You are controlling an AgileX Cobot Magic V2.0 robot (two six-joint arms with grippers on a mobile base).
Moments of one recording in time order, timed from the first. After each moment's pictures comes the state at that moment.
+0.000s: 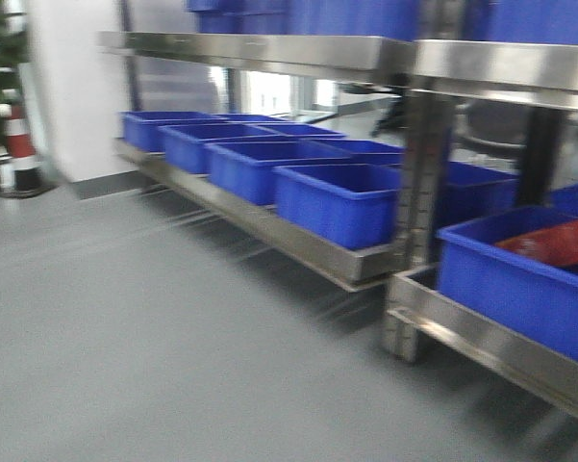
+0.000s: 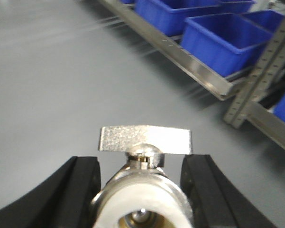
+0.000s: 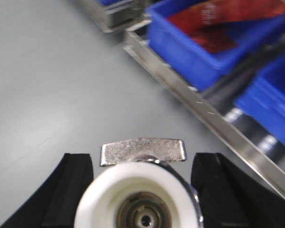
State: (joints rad) left arm -0.04 1.06 -0.89 -0.20 0.39 0.16; right arm -0.11 1.04 -0.93 0.20 0.68 -0.19
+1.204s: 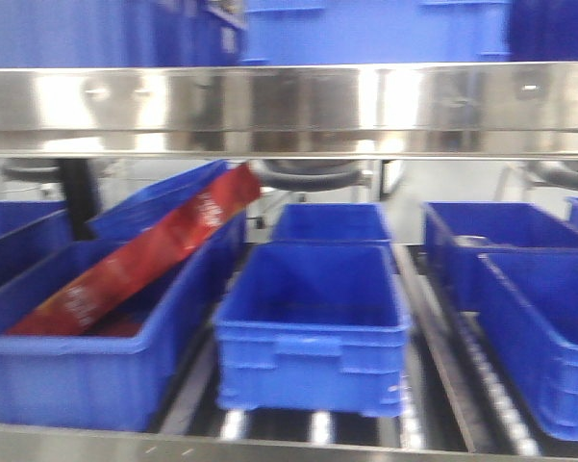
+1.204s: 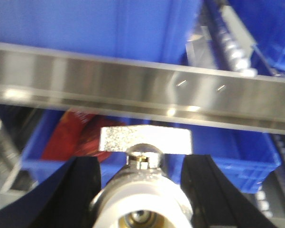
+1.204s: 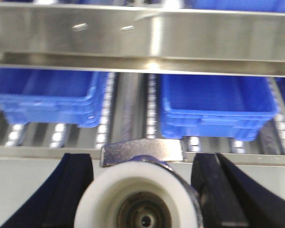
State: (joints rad) left arm -0.04 1.06 -0.89 -0.20 0.39 0.16; right arm -0.11 1.04 -0.93 0.20 0.68 -0.19
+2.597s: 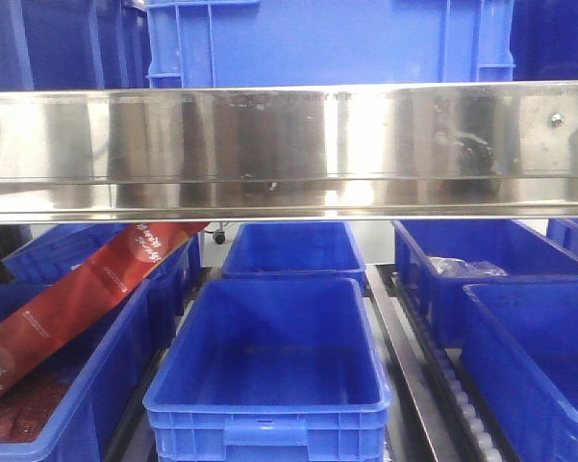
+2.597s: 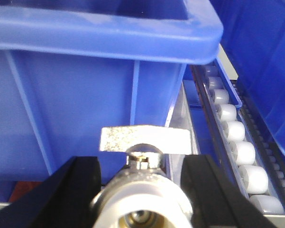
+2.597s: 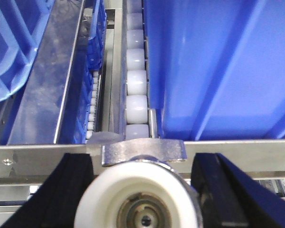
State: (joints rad) left arm -0.04 1.06 -0.89 -0.20 0.39 0.16; right arm -0.11 1.04 -0.93 0.20 0.67 -0.19
